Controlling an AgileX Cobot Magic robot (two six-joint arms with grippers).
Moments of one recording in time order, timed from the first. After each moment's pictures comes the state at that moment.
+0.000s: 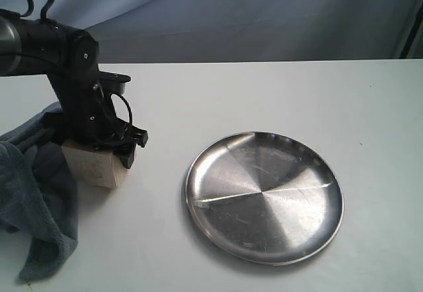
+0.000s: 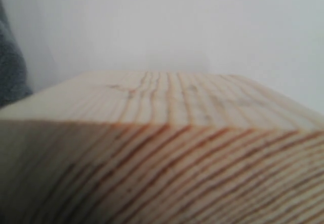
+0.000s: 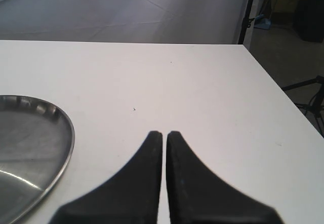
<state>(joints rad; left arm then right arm) -0.36 2.02 -1.36 0.06 0.94 -0.17 -0.08 0.01 0.00 -0.08 0.33 0.03</state>
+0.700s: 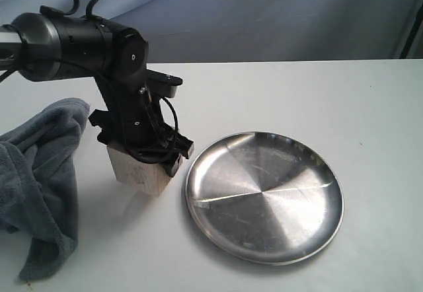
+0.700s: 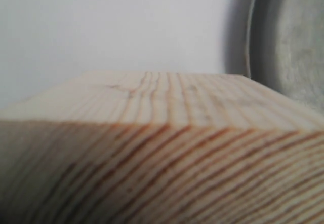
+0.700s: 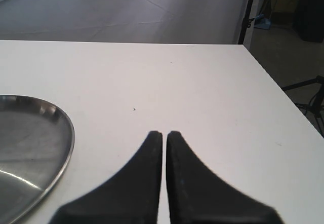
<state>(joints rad) -0.55 2.01 -1.41 0.01 0.97 -0.13 -0.08 0.01 0.00 -0.08 0.33 0.03</state>
